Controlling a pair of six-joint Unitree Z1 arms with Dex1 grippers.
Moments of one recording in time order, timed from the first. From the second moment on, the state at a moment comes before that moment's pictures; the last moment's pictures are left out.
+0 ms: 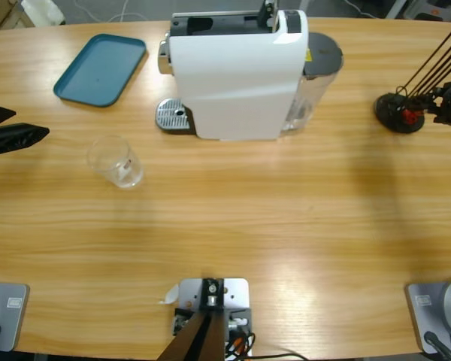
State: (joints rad) arm 0 -0.62 1.03 -0.65 0.28 0.04 -0.11; arm 1 0.17 1.54 -0.66 0.09 -0.25 0.32
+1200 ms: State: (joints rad) arm 0 -0.62 1.03 -0.65 0.28 0.04 -0.11; arm 1 0.17 1.56 -0.66 0.09 -0.27 0.32
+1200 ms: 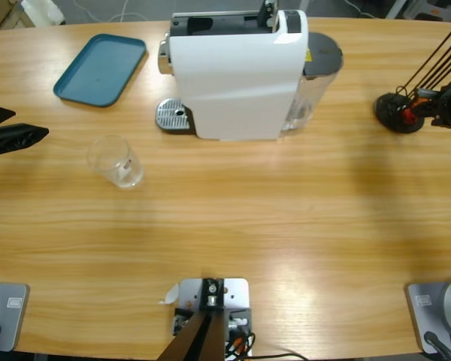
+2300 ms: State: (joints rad) arm 0 -0.62 1.02 -0.65 0.28 0.03 -0.11; arm 1 0.29 1.34 -0.79 0.42 -0.29 0.37
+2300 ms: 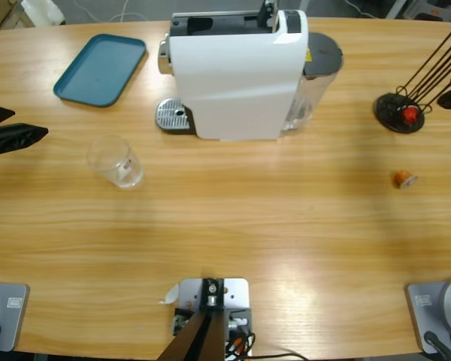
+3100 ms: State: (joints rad) arm 0 -0.62 1.02 -0.65 0.27 0.02 -0.11; arm 1 0.28 1.53 -0.66 0.18 -0.30 0.45
